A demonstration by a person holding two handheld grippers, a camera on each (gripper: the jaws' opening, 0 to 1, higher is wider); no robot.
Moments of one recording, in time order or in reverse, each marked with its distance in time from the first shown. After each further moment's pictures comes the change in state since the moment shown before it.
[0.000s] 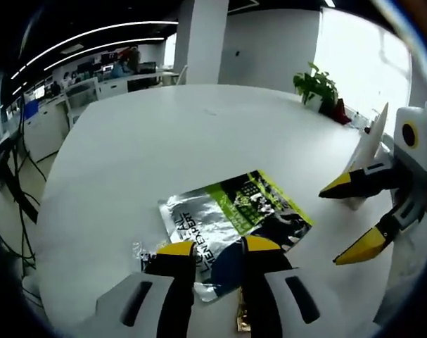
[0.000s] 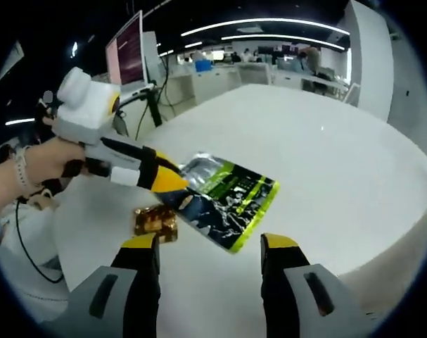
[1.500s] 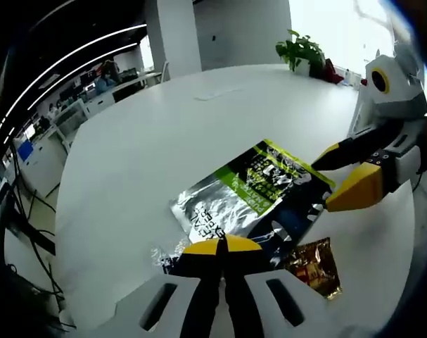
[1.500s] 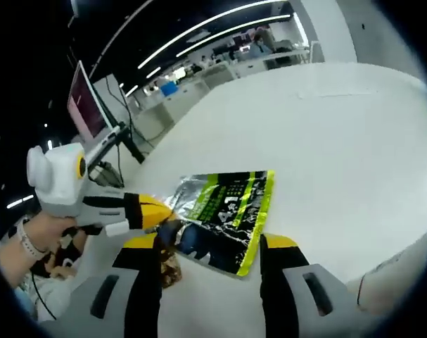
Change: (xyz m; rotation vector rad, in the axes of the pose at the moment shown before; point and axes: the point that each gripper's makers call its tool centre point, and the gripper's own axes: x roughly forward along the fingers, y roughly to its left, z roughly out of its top) left arm 0.004 0.024 -0.015 0.225 0.084 0.043; right arm 0.015 -0.006 0.015 0.432 -0.138 0.010
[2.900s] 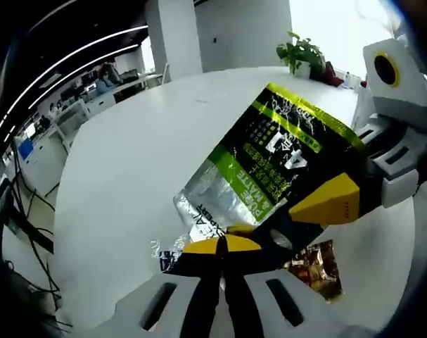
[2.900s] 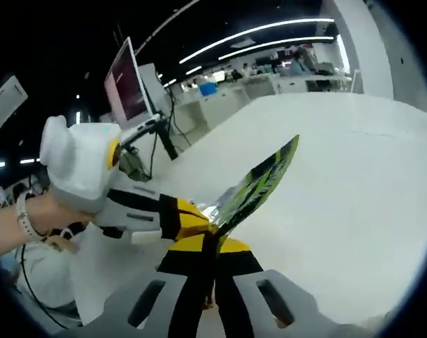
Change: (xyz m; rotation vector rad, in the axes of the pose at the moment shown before) left arm -0.005 -0.007 0.000 -0.027 -0.029 0.011; right arm 0.042 0.042 0.010 -0.286 0.005 0.132
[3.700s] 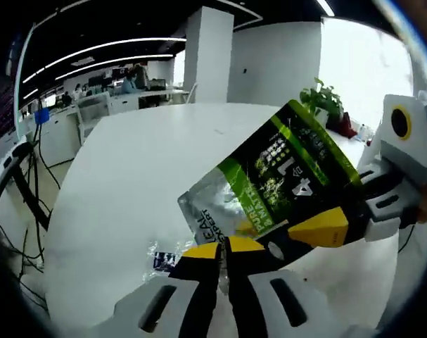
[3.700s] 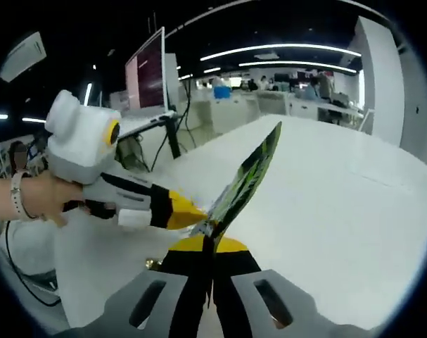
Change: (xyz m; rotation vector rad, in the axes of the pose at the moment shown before) left arm -0.035 -0.012 0.043 -0.234 -0.223 0.024; right arm -0.025 0.000 0.019 -0.214 -0.022 -0.036
